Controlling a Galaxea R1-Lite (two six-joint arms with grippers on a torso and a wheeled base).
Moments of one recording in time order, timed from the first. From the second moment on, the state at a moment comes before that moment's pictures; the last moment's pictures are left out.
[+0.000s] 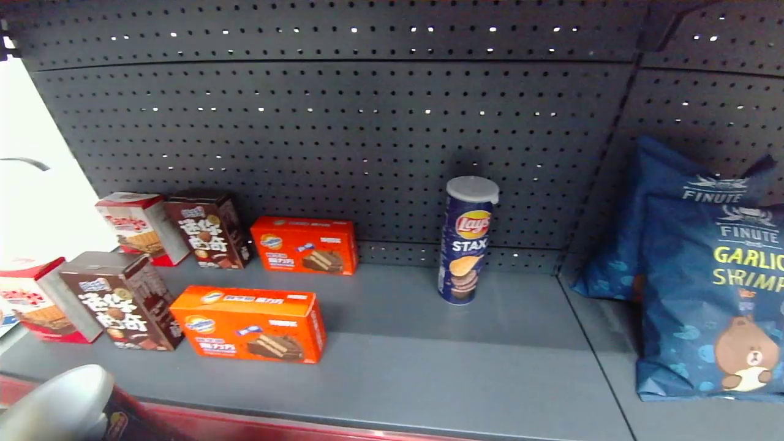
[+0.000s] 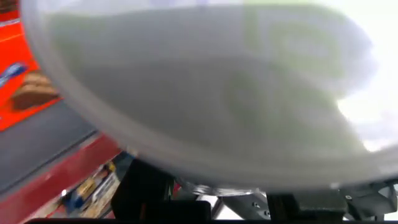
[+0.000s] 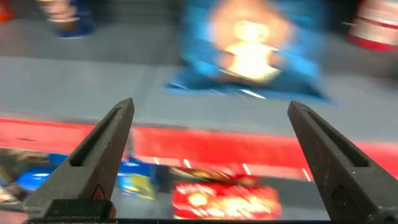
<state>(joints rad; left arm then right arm) -0.40 0.75 -0.34 -0.11 -0.58 -0.06 0.00 0.00 0.00 0.00 -0.01 0.00</state>
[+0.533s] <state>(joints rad) -0.40 0.76 -0.33 -0.11 -0.57 -0.06 0.00 0.00 0.00 0.00 -0.01 0.00</state>
